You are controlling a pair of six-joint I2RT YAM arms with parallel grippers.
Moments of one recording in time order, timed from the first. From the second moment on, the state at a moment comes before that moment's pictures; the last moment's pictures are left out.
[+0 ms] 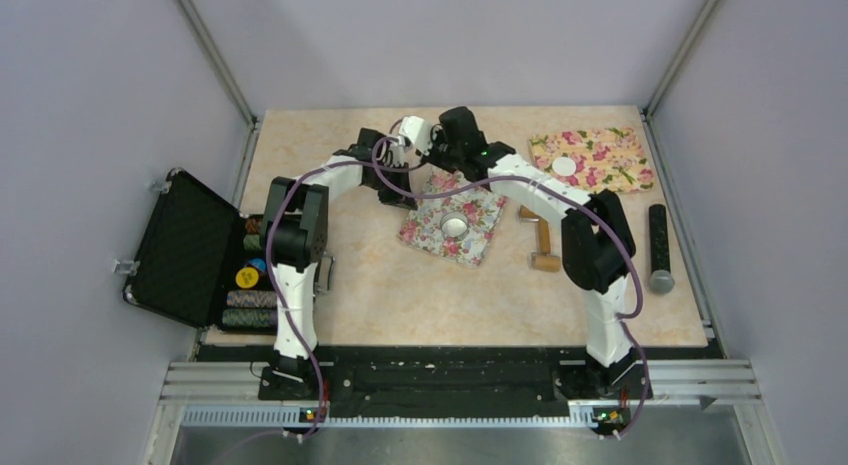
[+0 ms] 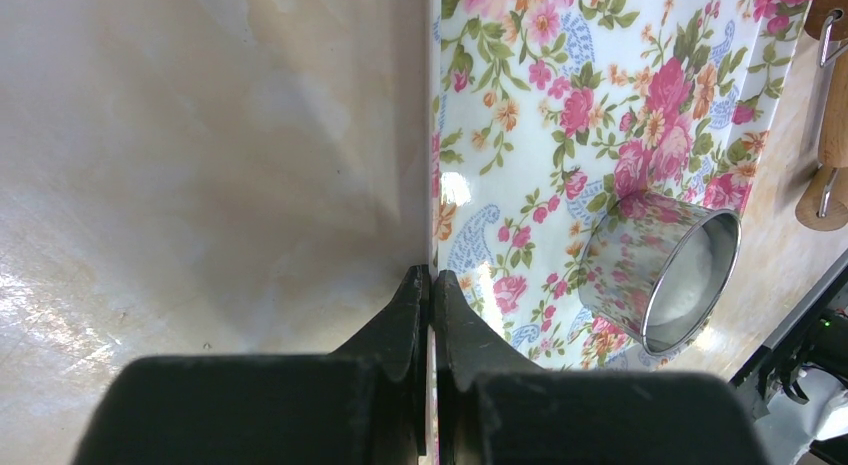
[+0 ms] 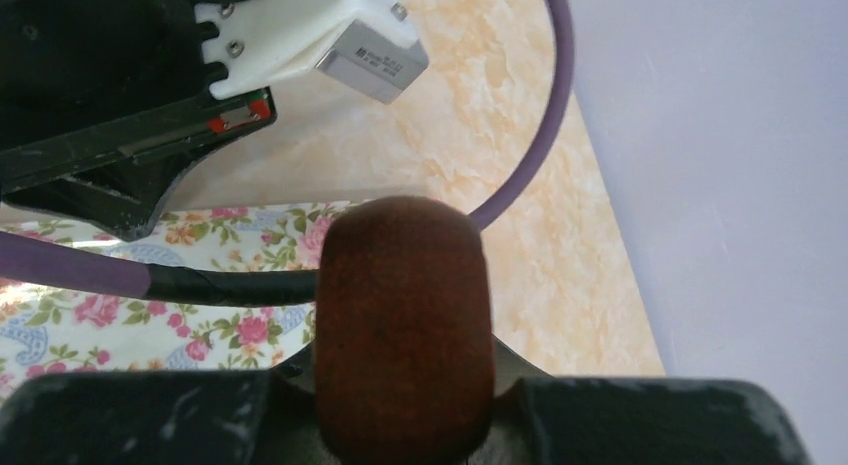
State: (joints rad) left arm -0.26 2.19 1.59 -0.47 0.57 -0.15; right arm 0.64 2.04 1.73 -0.25 -0.02 -0.71
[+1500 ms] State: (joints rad) left arm -0.37 2.03 1.69 -0.63 0.59 0.08; right arm 0.34 1.13 0.91 -0.19 -0.27 -0.28
